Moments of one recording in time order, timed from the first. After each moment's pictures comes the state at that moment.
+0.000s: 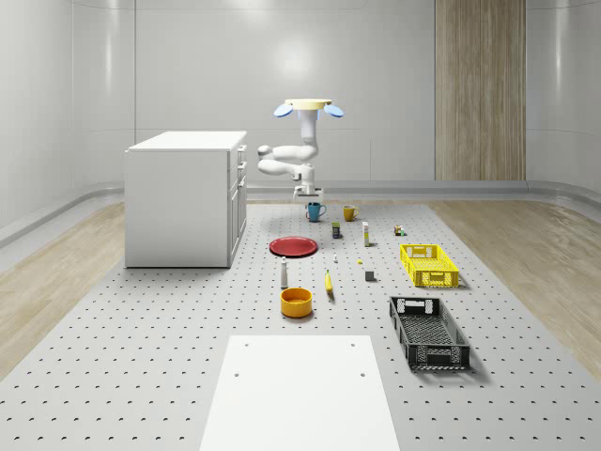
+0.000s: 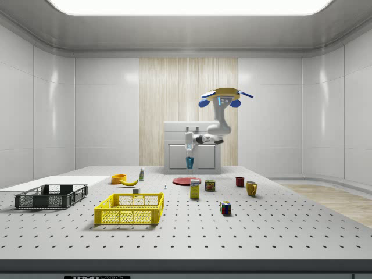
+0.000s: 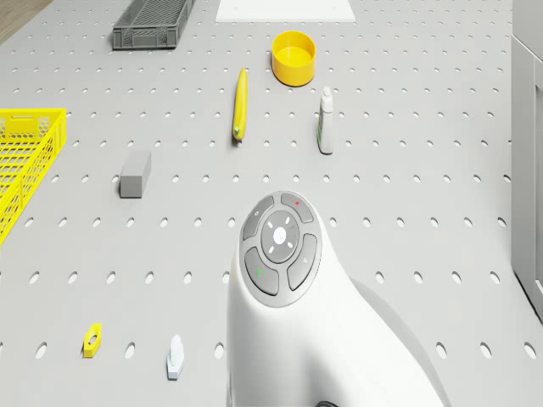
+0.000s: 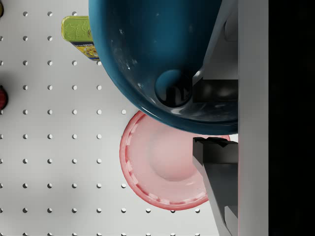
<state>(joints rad) -1.18 -1.47 1.21 -2.81 -1.94 1.59 1.65</state>
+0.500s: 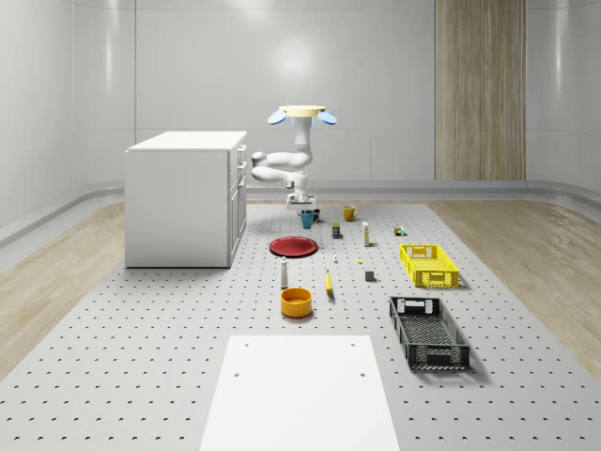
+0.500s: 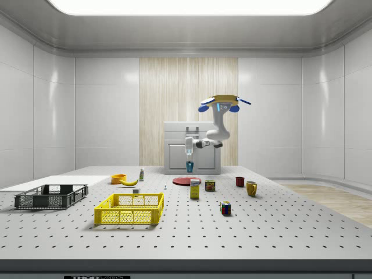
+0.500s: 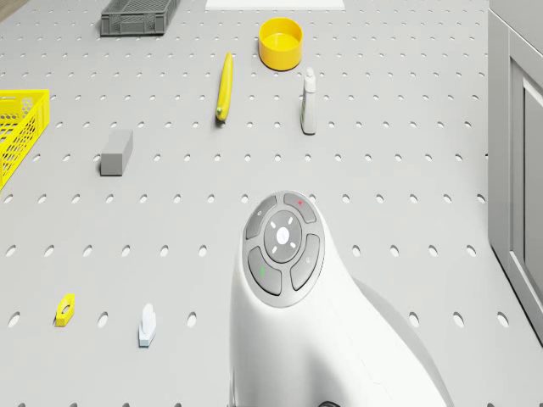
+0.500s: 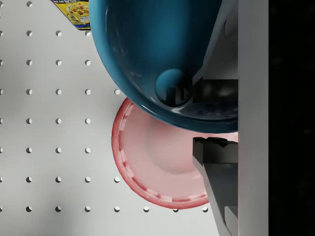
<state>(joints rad) -1.16 -1.48 1.21 -2.81 -1.94 1.60 1.64</state>
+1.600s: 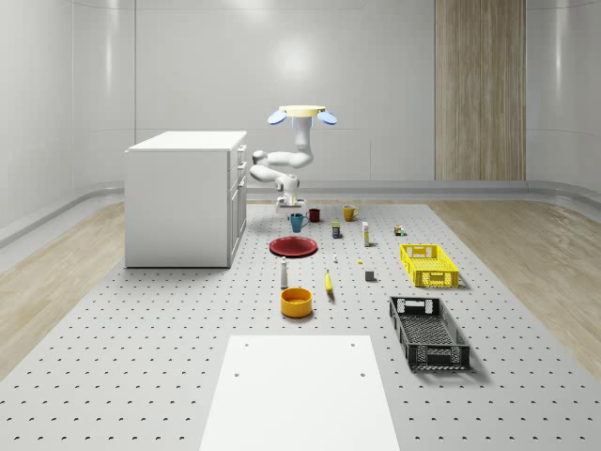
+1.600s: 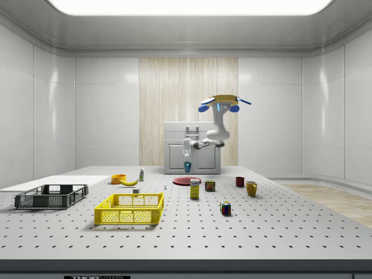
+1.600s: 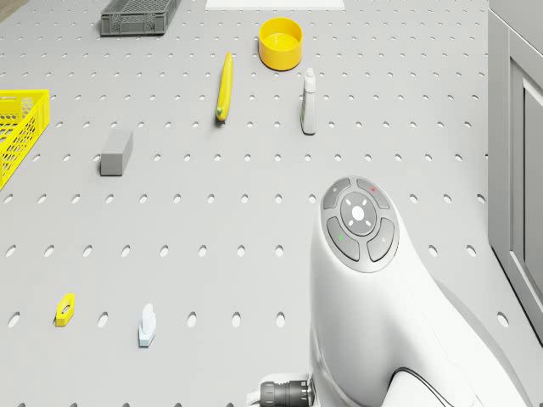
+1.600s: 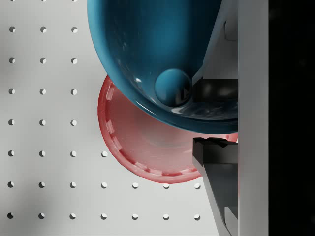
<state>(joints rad) -1.10 -1.50 1.21 -2.69 -1.93 1.66 1.44</state>
